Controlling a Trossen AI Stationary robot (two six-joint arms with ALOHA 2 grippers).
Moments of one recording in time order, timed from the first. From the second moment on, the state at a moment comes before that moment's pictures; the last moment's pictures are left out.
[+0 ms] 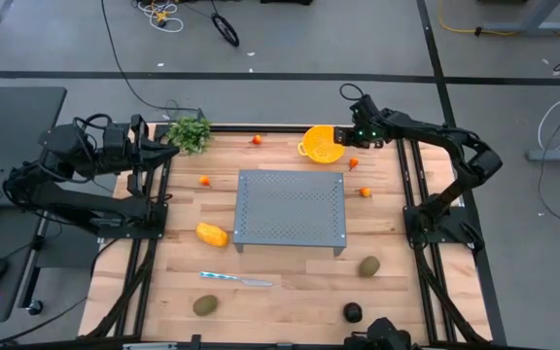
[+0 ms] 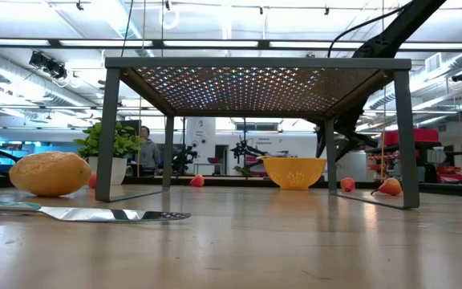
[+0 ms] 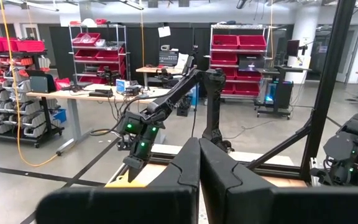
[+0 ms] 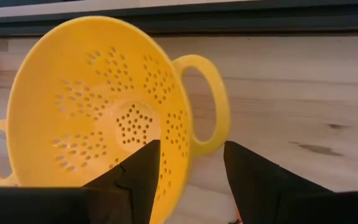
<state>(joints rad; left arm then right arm) 0.01 0.57 1.11 -0.46 -0.19 -0.02 -0.88 1.59 0.98 -0.47 -0.11 0.66</state>
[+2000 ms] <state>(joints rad) 0.01 0.57 1.11 -0.46 -0.20 -0.01 -0.88 1.63 0.98 -0.46 -0.12 0.67</state>
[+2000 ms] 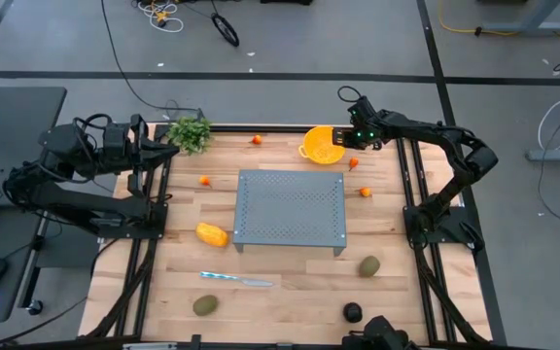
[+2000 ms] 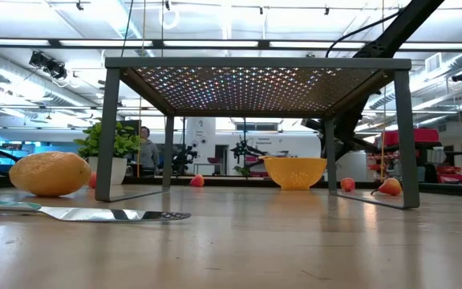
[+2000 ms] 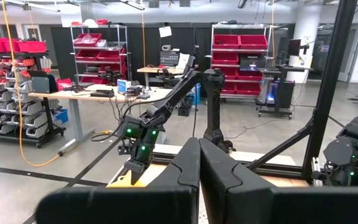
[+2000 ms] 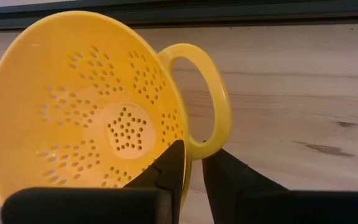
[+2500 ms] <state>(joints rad) 0.01 0.57 1.11 -0.46 -0.20 -0.02 -0.88 1.63 0.98 -0.46 -0.12 0.67</state>
